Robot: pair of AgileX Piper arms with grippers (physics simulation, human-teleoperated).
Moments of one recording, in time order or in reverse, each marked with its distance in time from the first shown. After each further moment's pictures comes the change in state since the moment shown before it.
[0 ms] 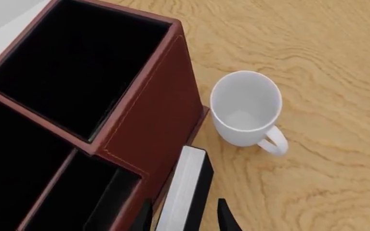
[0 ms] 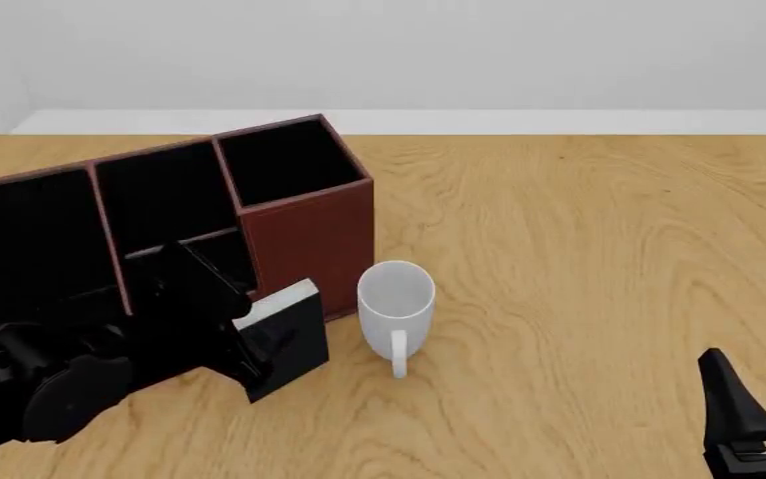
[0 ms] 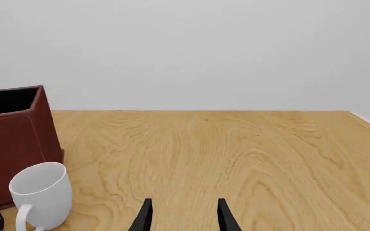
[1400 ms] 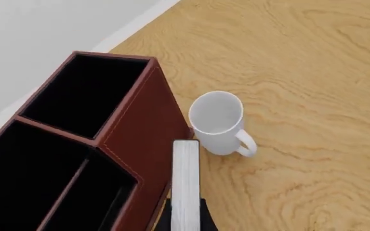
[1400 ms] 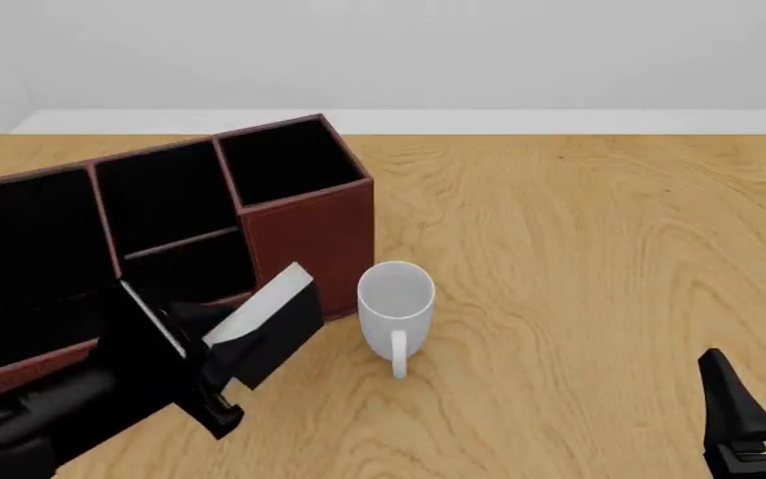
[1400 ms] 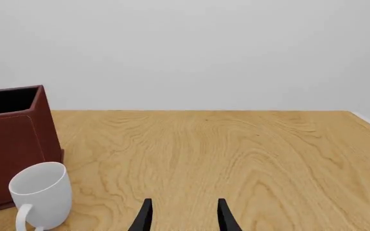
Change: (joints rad) left arm -0.087 -0.275 0.159 -0.105 0.076; right arm 0.000 0.000 0.000 -0.001 0.000
